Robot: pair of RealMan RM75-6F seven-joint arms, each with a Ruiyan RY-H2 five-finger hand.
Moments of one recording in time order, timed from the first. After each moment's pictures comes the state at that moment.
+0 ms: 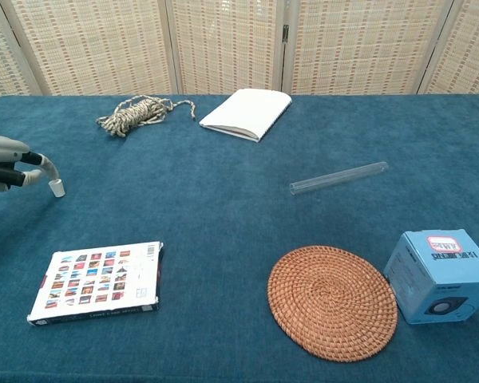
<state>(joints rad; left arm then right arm) -0.84 -1.24 0.03 -1.45 0.74 0.69 0.46 0.03 -0.99 0.06 -1.78 -1.54 1.54 0.05</state>
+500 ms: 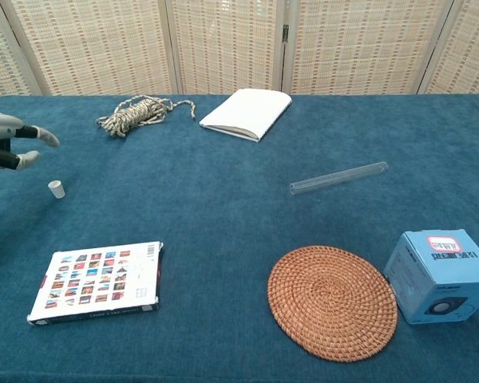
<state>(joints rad) -0.81 -1.21 0.02 -1.52 0.79 0.85 0.45 0.03 -0.99 0.06 -1.77 -1.55 1.55 0.07</state>
